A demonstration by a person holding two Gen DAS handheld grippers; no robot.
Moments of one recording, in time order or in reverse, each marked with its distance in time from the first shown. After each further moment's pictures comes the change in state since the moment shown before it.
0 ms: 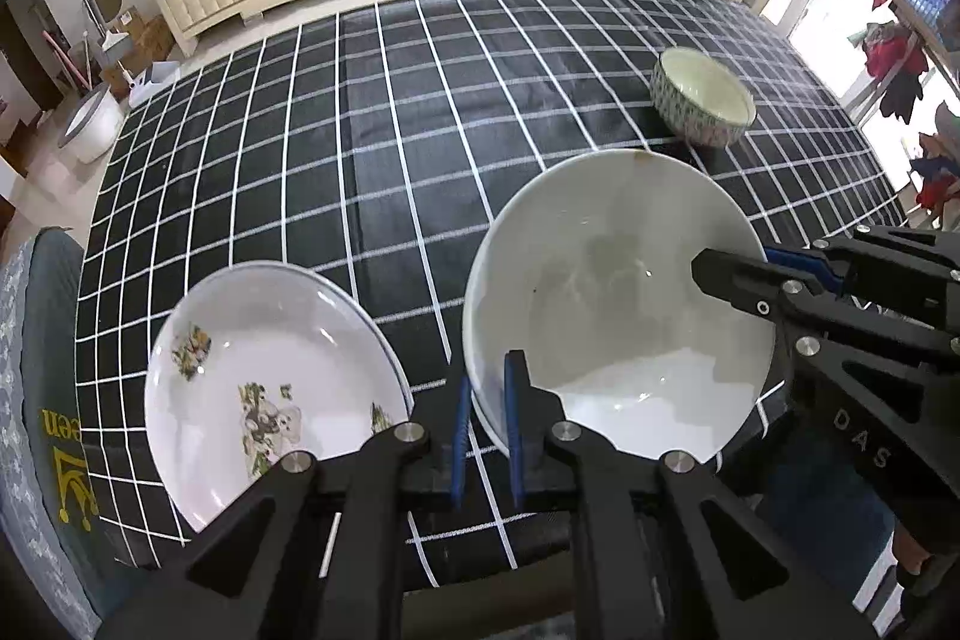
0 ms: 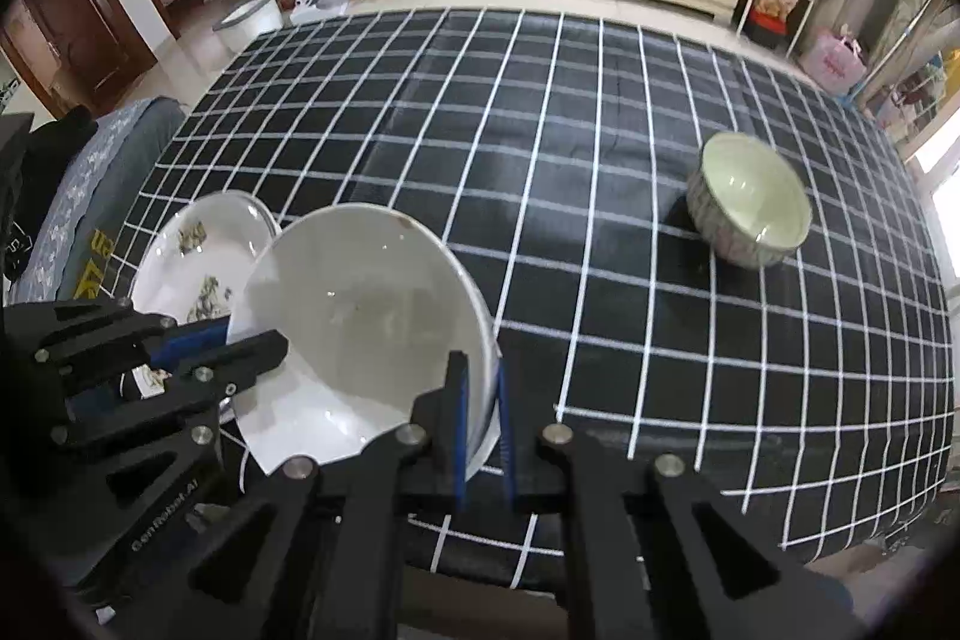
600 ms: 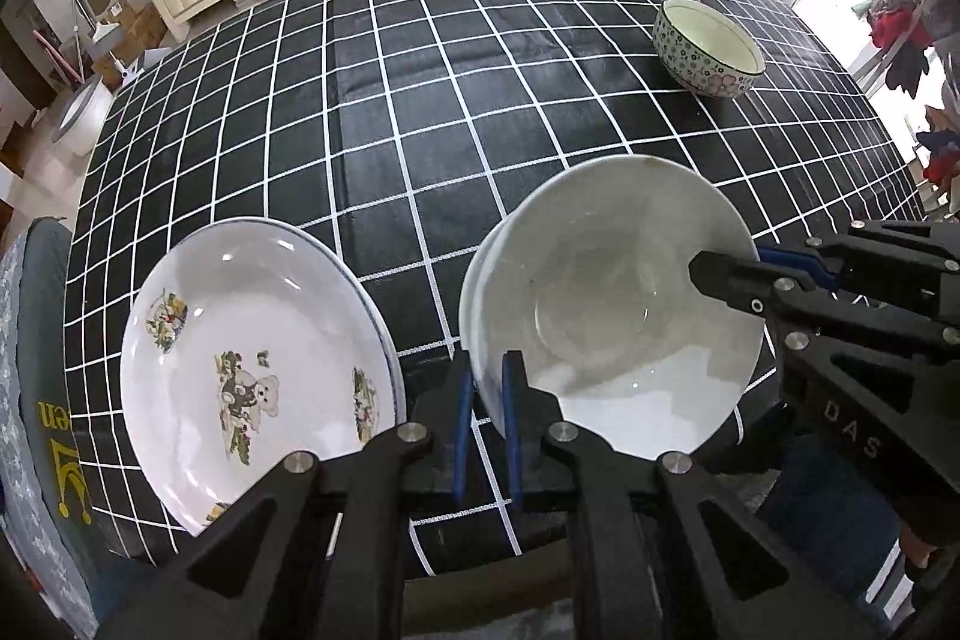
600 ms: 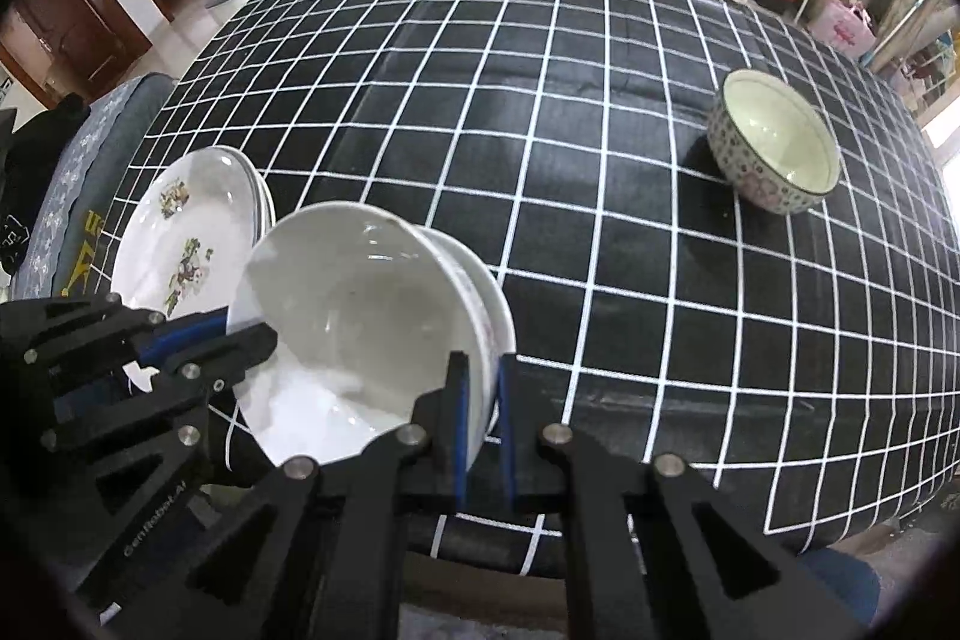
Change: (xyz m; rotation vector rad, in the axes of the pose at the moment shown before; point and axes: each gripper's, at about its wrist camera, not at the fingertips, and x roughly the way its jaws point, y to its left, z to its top) left arm 0.019 -0.005 -0.014 0.017 0.056 0.007; right arm 0.022 -0.002 -0.010 0.022 0.075 0.028
